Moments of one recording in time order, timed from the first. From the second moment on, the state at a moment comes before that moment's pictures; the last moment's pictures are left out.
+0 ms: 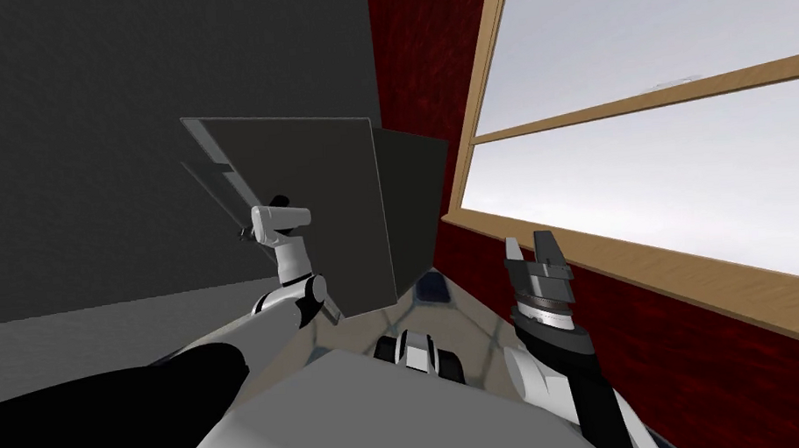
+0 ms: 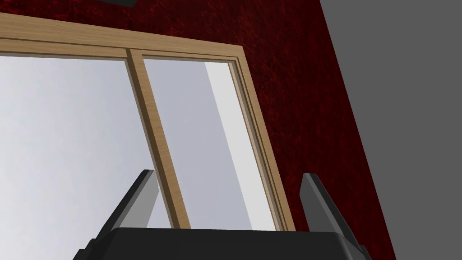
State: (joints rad) left arm -0.69 0.54 0.69 -1.68 -0.76 1.61 1.32; right arm 0.46 -0.04 0.04 -2.35 0.10 -0.50 0.05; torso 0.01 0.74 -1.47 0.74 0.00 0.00
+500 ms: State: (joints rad) left arm -0.77 0.61 0.67 -1.67 -0.77 1.68 1.25; right arm 0.46 -0.04 0.04 -2.35 0.10 -0.50 0.05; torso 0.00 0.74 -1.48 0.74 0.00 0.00
